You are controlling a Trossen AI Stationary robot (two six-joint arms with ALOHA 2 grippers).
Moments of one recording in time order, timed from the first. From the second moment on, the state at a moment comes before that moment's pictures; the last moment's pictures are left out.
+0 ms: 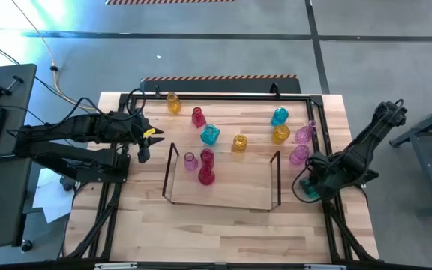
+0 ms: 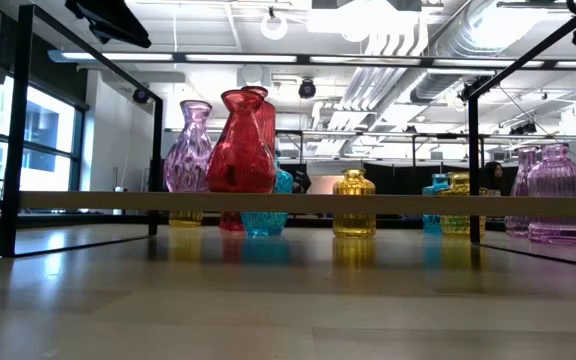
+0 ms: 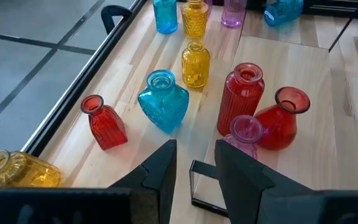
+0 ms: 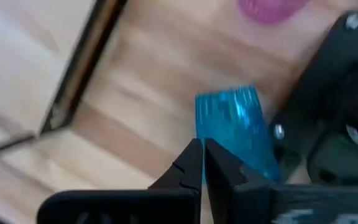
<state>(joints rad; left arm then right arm) 0.05 0.73 0.91 -0.78 -0.22 -0.08 0.81 0.88 0.76 -1.31 0.17 1.88</state>
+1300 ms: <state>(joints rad) 0.05 0.88 0.91 -0.68 -0.21 0.00 0.76 1.20 0.72 -1.32 -0.17 1.92</state>
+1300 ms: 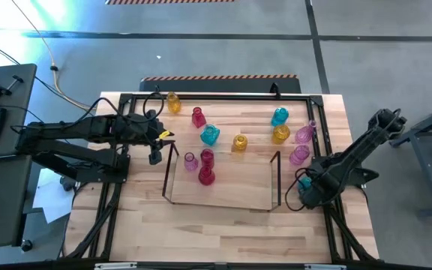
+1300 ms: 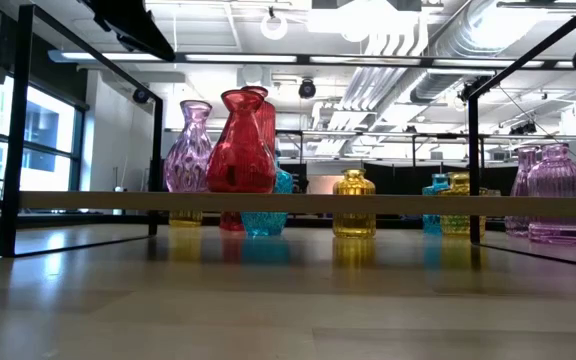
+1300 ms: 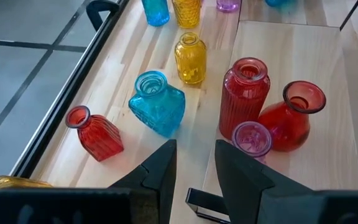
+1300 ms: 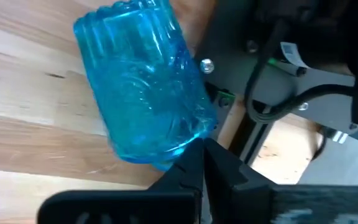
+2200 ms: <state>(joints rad) 0.05 0.88 0.91 -0.68 -0.16 -0.01 0.75 1.21 0.73 -1.07 0.02 1.86</state>
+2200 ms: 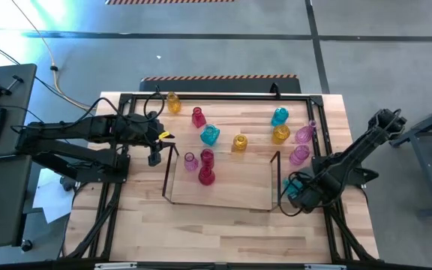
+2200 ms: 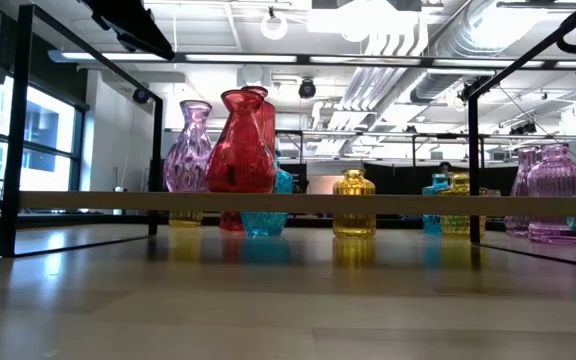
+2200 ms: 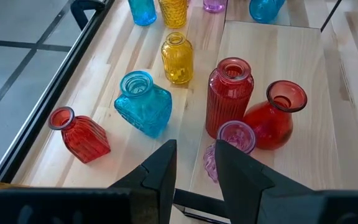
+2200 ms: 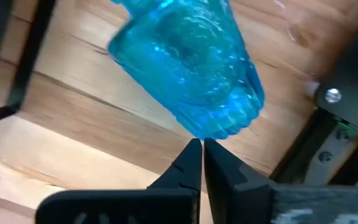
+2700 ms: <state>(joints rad) 0.05 0.88 0.91 -0.68 -0.16 -0.02 0.75 1.15 0.84 -1.14 0.21 1.73</state>
